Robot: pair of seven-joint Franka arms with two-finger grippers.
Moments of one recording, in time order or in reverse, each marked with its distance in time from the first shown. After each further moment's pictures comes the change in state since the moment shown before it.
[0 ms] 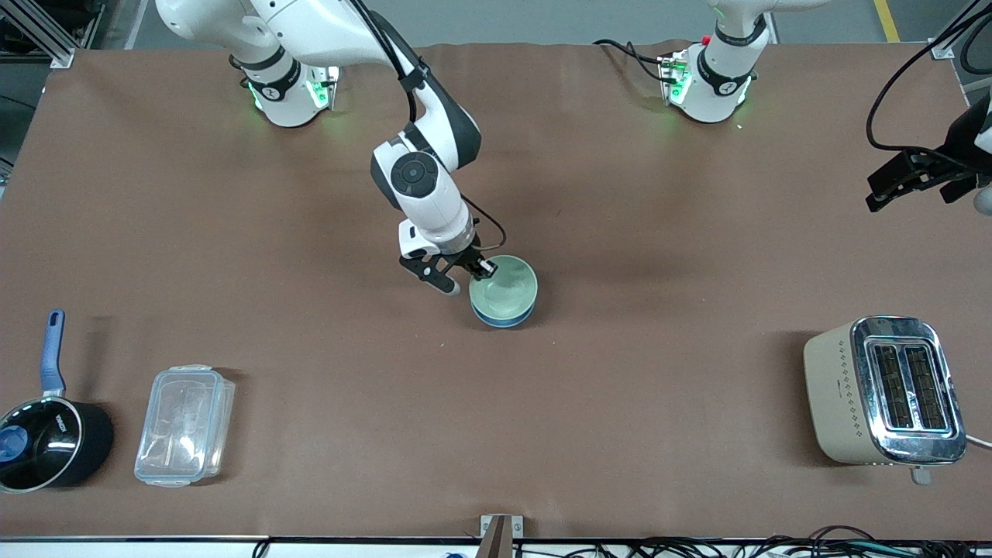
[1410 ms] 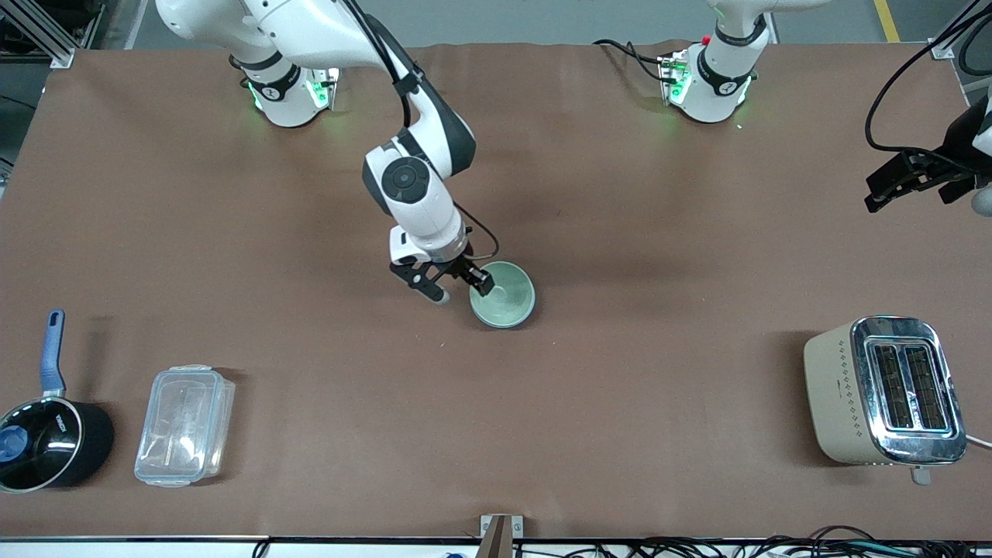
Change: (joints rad) left arm -0.001 0.001 0.002 -0.003 0.000 0.005 0.000; right arm -0.001 -0.022 -0.077 0.053 -0.065 -0.092 -0.012
